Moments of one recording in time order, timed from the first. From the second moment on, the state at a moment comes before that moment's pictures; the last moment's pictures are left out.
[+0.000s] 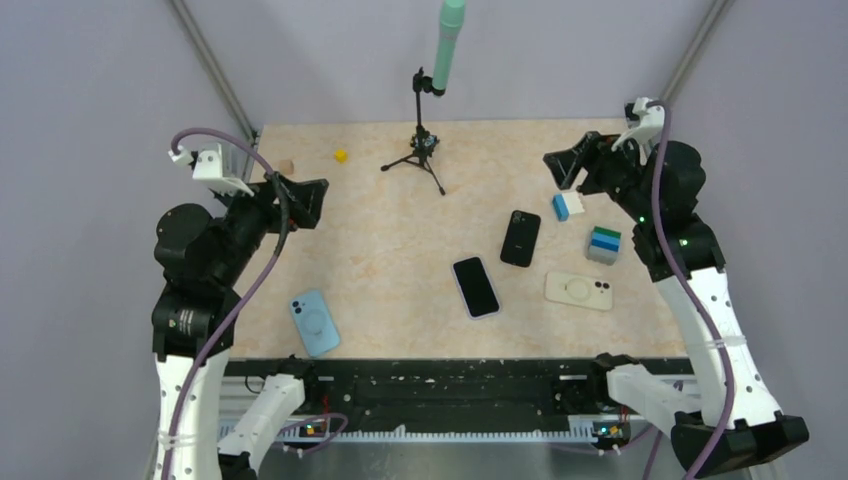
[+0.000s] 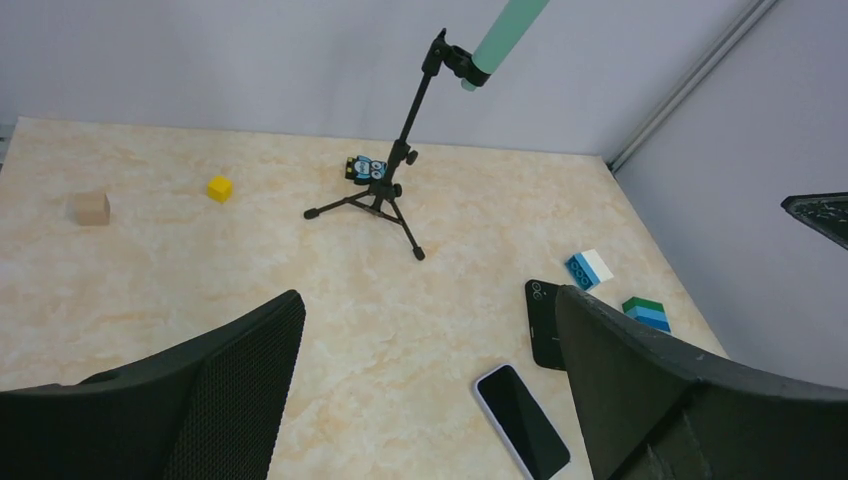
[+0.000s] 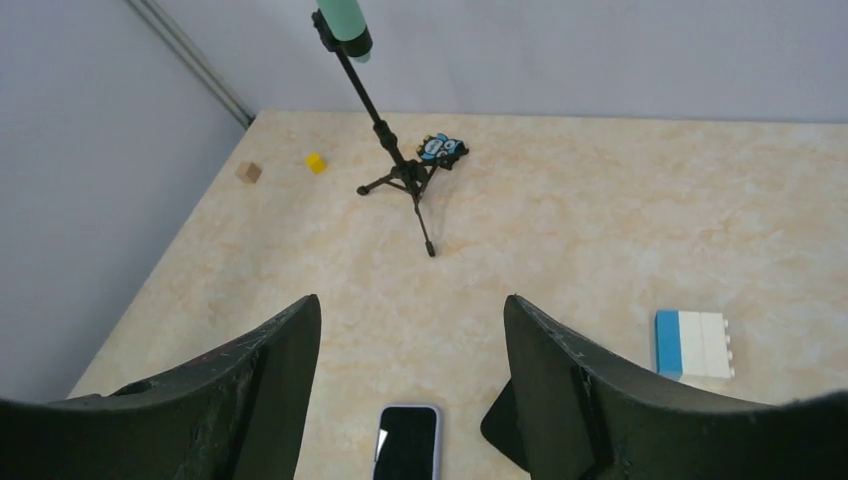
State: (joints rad) left arm -0.12 0.76 1.33 -0.58 0.19 -0.35; right arm 0.20 0.98 1.26 -0.38 -0.23 0.29
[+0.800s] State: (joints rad) left arm -0.12 0.70 0.71 -0.27 0.45 -0.53; right arm 0.71 1.28 0.97 -0.33 0.16 0.38
